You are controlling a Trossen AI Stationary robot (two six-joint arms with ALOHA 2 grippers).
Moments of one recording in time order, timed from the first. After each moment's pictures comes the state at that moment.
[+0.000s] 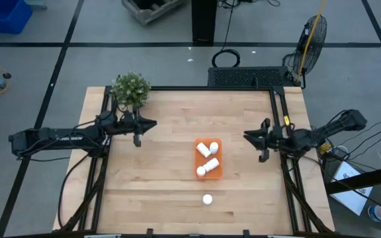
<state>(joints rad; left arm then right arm) 0.39 0.79 0.08 0.74 0.26 -0.07 0.38 0.43 0.14 0.42 0.60 0.15</state>
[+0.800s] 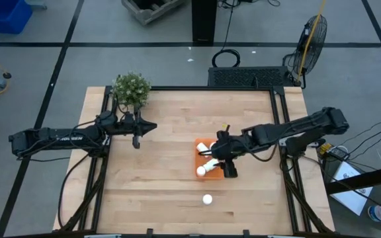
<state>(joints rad) 0.39 0.79 0.08 0.73 0.33 -0.08 0.21 1.46 1.19 -0.66 -0.01 0.10</state>
